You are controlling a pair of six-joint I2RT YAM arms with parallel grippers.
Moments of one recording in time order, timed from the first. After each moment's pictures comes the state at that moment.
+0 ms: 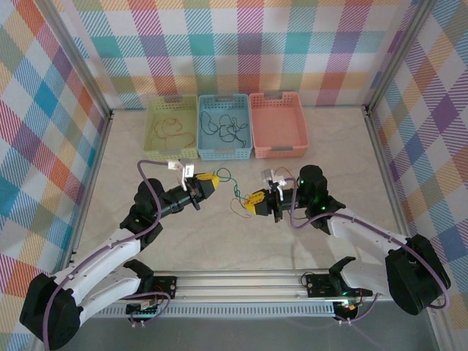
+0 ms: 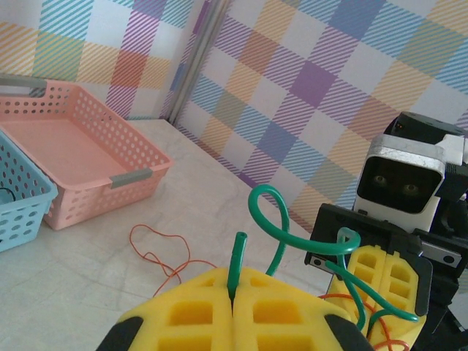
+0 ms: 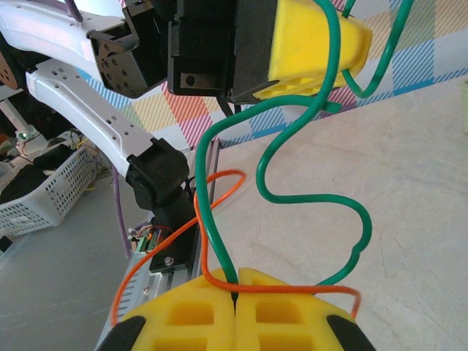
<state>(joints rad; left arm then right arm) -0.54 0.90 0.48 0.41 0.45 -0.44 0.56 1.16 0.55 0.41 -1.07 0.12</state>
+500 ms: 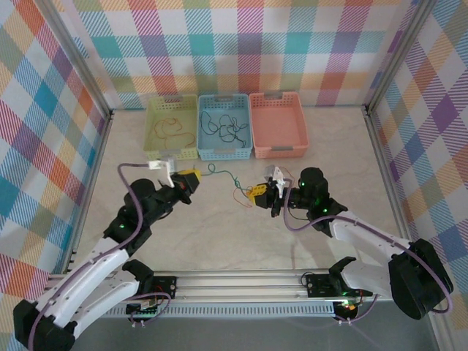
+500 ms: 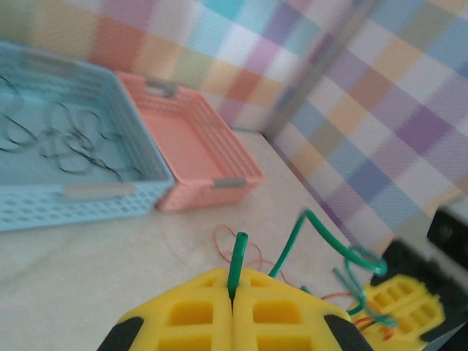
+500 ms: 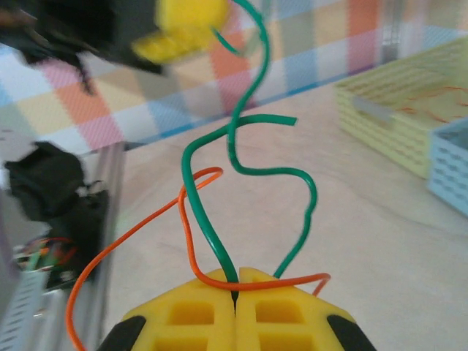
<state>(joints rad) -0.55 0.71 0.61 -0.01 0.07 -0.52 0.56 1.13 0.52 0.36 -0.74 0.02</state>
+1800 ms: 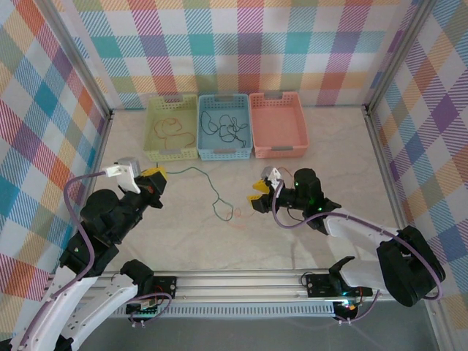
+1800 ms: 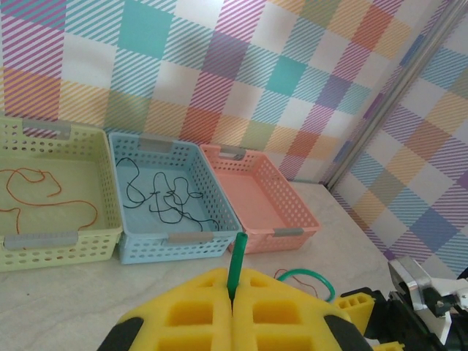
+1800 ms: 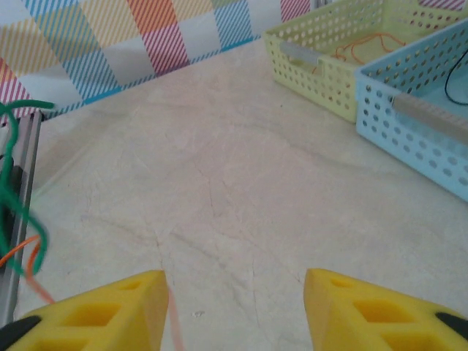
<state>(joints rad) -0.55 0.51 0.85 -0.45 -0.14 -0.40 0.56 1.23 0.51 0.35 -0.62 -0.06</state>
